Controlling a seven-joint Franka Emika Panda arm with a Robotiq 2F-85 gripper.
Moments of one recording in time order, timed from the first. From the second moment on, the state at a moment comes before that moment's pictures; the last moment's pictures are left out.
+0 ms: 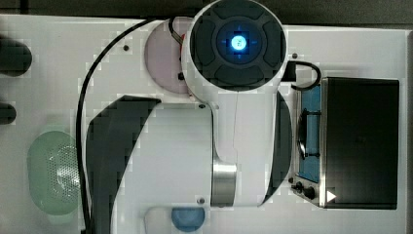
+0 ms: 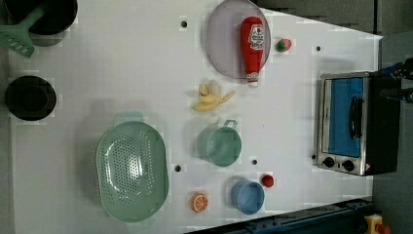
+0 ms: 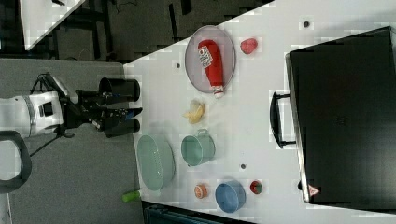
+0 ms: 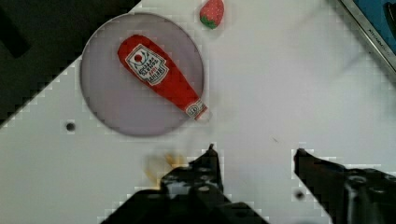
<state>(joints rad) -0.03 -0.02 0.03 -1.74 0.01 0.18 -0.06</state>
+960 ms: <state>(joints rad) -0.09 0.10 0.11 -1.78 0.02 0.22 -0.12</state>
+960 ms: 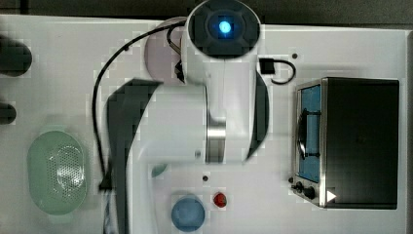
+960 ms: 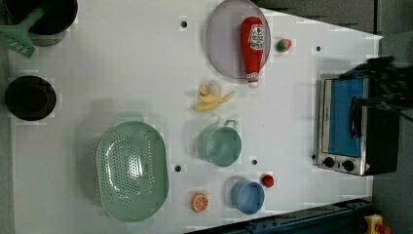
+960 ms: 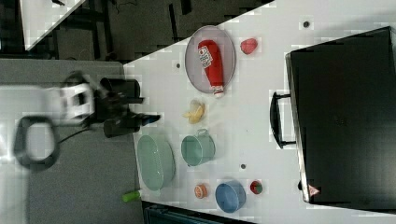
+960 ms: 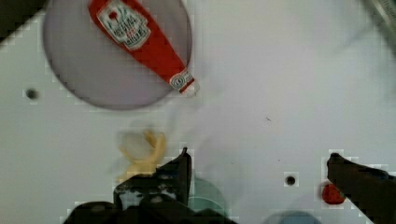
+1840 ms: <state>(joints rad) -0.08 0.46 0.12 -1.81 0.00 0.55 -0.51</state>
